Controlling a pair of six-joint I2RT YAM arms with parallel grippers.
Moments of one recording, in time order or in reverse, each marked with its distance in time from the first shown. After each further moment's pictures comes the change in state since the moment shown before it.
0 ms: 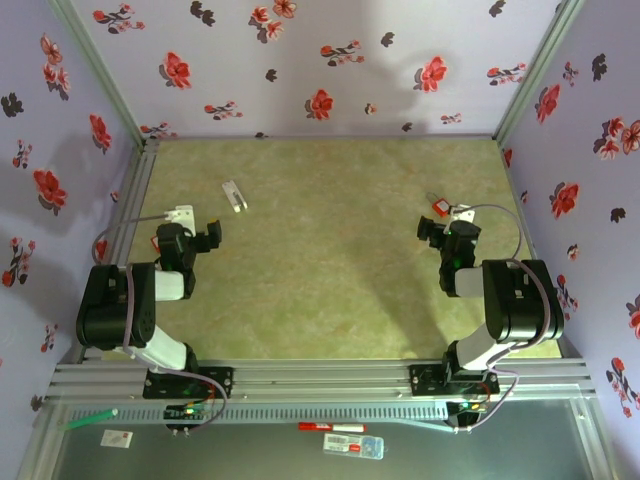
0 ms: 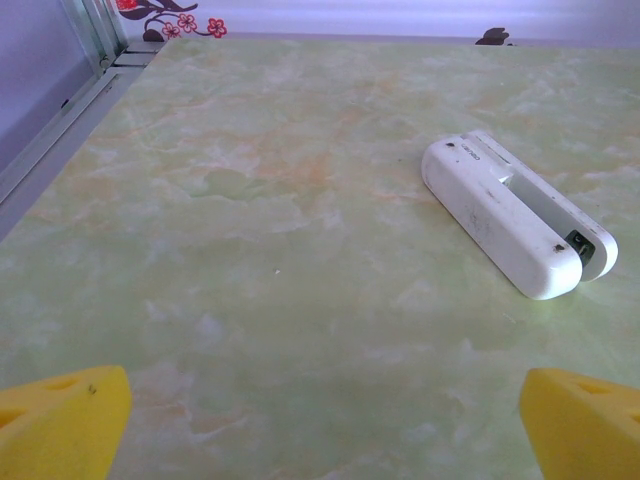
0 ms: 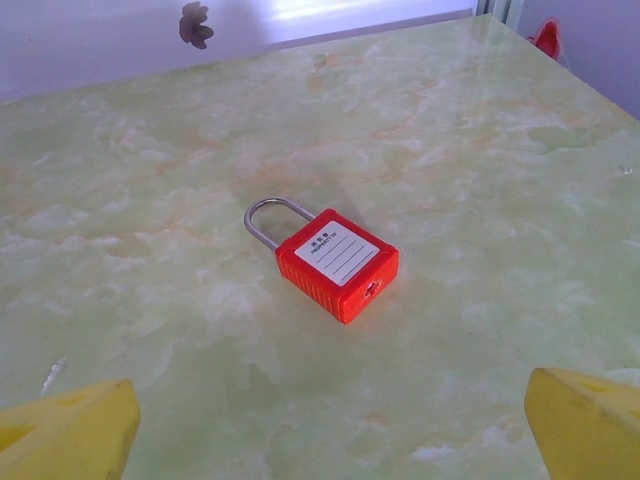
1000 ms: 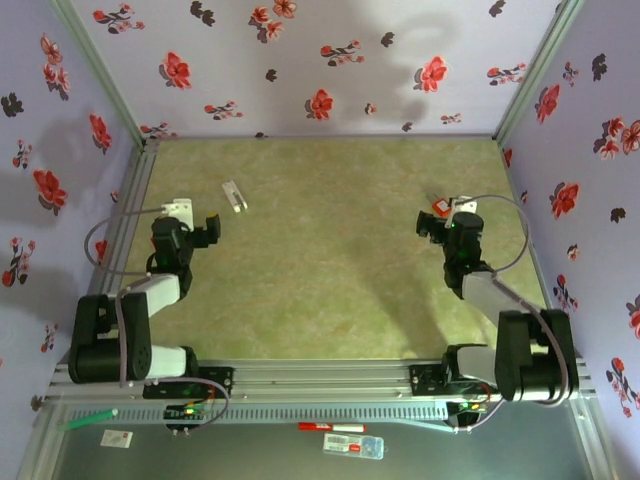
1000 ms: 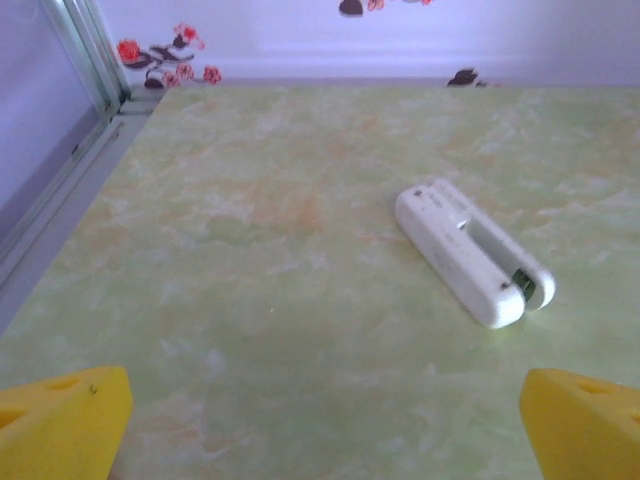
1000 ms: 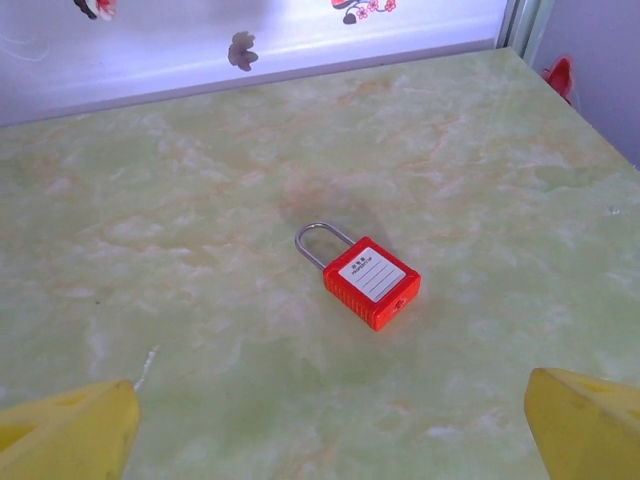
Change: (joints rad) left arm -0.023 -0.224 0.047 -0.242 0.001 0.022; right arm 0.048 -0.348 0.090 -0.473 -0.007 0.011
